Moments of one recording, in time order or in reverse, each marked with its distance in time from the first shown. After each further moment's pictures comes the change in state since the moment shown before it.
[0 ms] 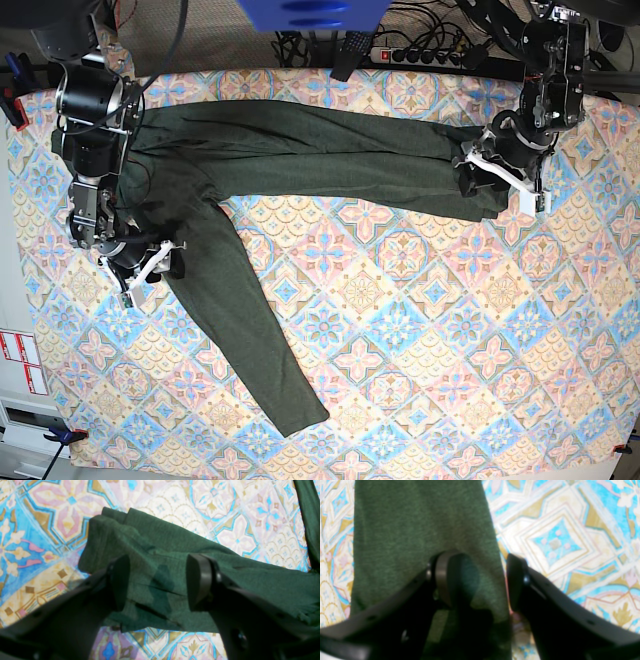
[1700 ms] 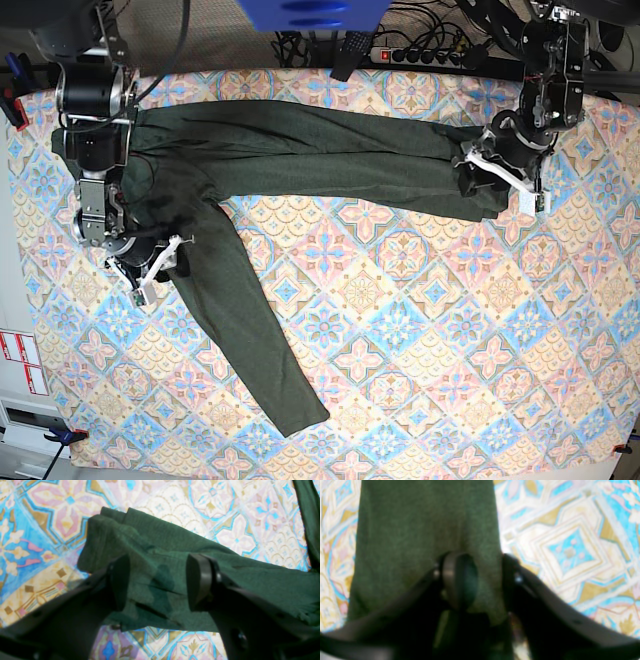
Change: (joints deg) left arm 0.0 0.0 0.0 0.0 0.0 0.0 0.0; right arm -1.9 0.3 -8.5 3.1 1.6 -1.1 0.9
